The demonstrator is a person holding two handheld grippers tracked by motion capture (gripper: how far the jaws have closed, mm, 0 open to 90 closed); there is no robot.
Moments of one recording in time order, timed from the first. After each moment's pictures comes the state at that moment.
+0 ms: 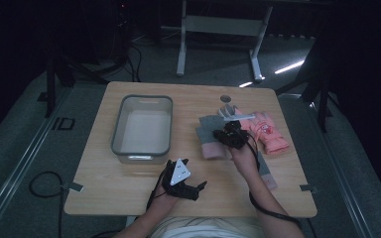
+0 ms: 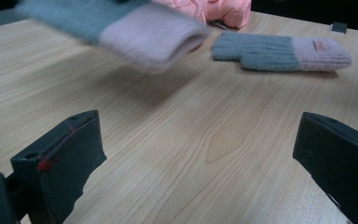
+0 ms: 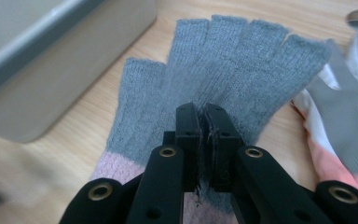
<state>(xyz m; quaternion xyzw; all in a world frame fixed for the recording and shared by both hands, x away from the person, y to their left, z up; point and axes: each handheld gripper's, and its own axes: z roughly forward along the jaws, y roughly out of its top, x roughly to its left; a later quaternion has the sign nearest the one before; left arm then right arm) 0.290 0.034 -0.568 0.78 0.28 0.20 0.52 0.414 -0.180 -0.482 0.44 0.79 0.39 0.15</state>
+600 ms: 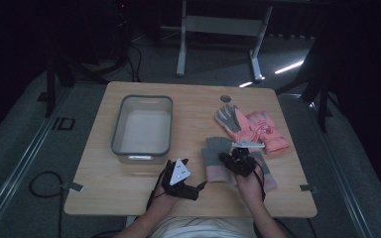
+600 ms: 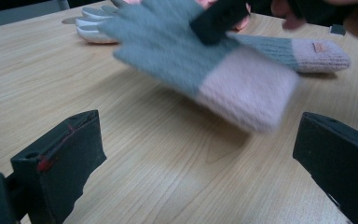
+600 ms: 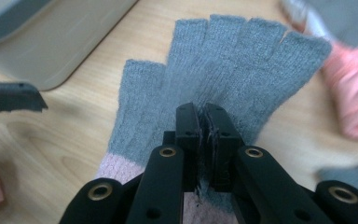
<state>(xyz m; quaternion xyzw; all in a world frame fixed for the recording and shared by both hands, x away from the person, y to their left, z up) 0.290 0.035 -0.568 0.78 0.28 0.20 0.52 0.342 -0.198 -0.513 0.49 0.77 0.39 0.14</state>
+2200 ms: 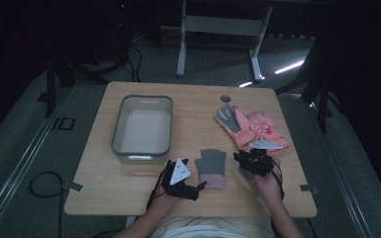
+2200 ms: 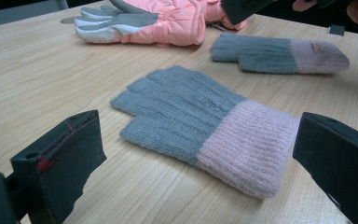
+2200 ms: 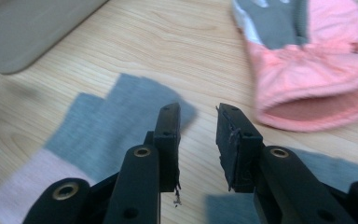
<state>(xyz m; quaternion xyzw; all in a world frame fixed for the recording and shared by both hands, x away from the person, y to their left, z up) 0.290 0.035 -0.568 0.78 0.28 0.20 0.52 0.346 -0.257 -0.509 0.46 0.78 0.39 0.19</state>
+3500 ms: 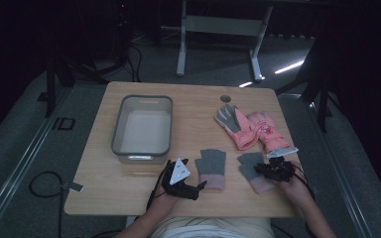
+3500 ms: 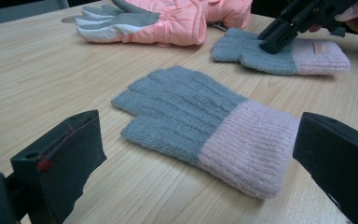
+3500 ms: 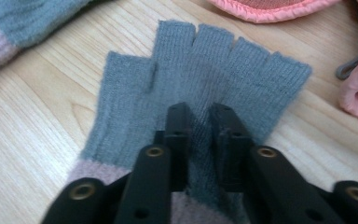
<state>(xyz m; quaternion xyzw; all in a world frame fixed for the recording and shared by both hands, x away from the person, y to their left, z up) 0.290 0.035 -0.568 0.78 0.28 0.20 0.52 0.354 -0.333 -0.543 0.39 0.86 0.30 0.14</state>
